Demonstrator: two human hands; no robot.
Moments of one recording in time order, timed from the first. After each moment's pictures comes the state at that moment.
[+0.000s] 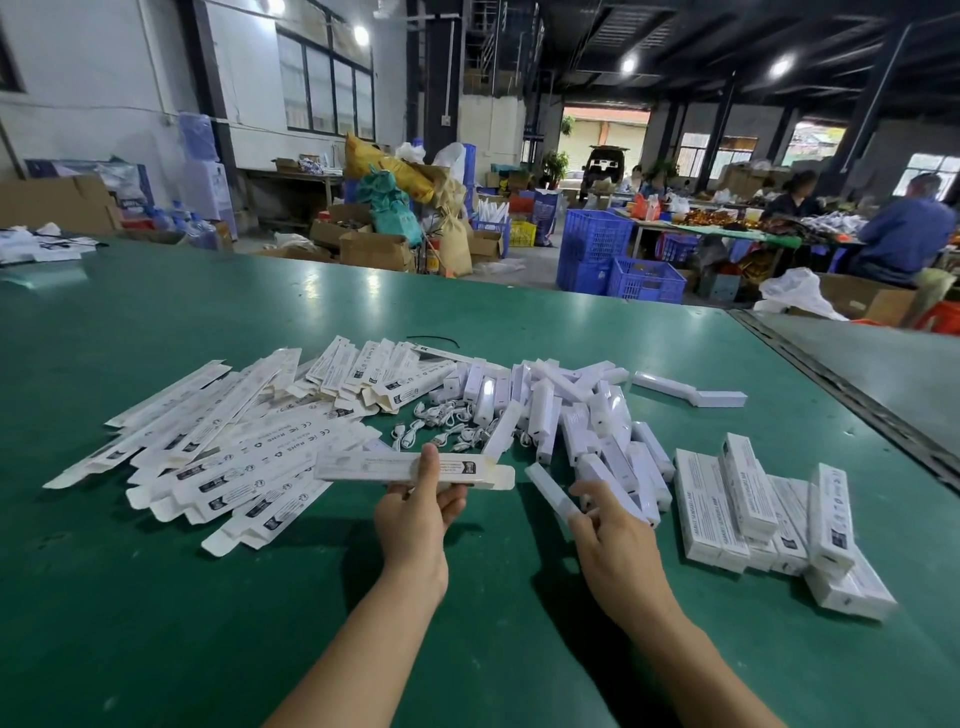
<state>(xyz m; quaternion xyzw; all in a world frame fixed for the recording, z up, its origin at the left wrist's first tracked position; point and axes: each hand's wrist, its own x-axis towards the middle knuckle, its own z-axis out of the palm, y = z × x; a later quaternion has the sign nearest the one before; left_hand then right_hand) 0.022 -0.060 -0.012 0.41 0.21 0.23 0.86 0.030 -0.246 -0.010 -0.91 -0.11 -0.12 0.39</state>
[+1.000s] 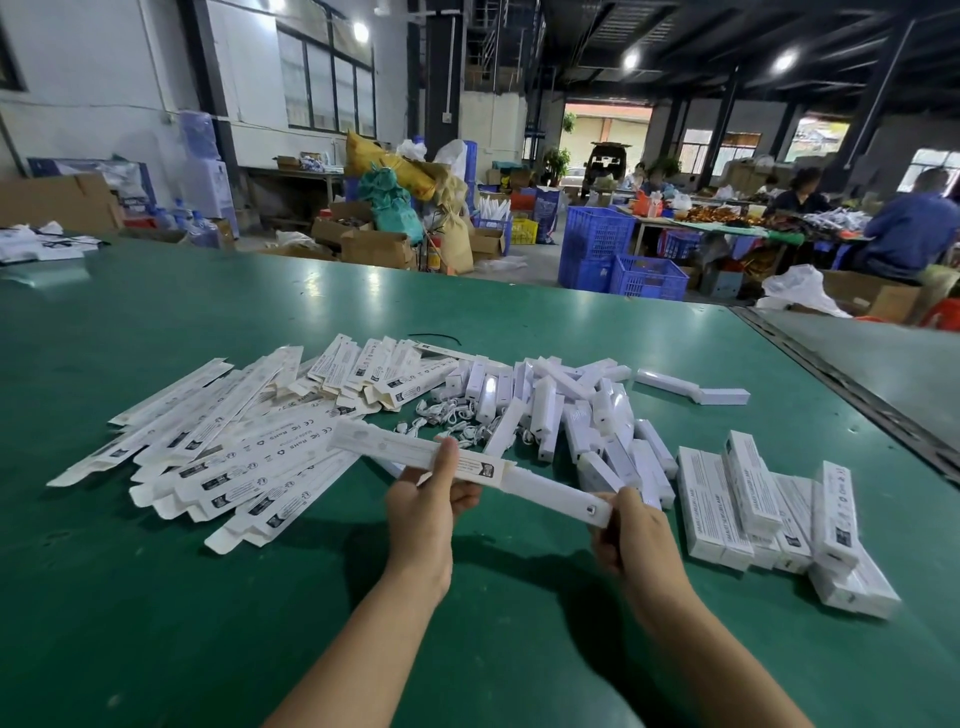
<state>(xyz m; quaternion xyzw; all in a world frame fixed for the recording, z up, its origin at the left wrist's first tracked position) 0.017 -0.064 -0.006 0.45 0.16 0.21 0.85 0.038 -0.253 -0.007 -0.72 0.03 0.02 0.69</state>
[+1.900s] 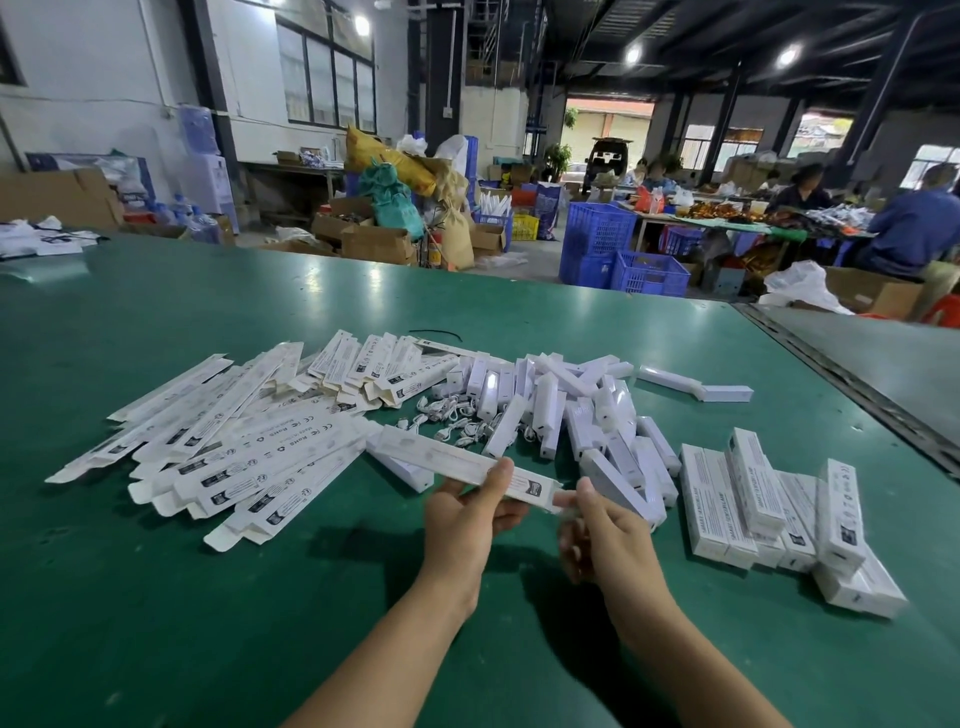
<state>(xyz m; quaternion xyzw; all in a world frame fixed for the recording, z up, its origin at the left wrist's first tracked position) 0.016 -0.090 -0.017 0.51 0.12 0.15 0.84 0.017 -0.232 -0.005 -0.66 -0.04 0.05 0.74</state>
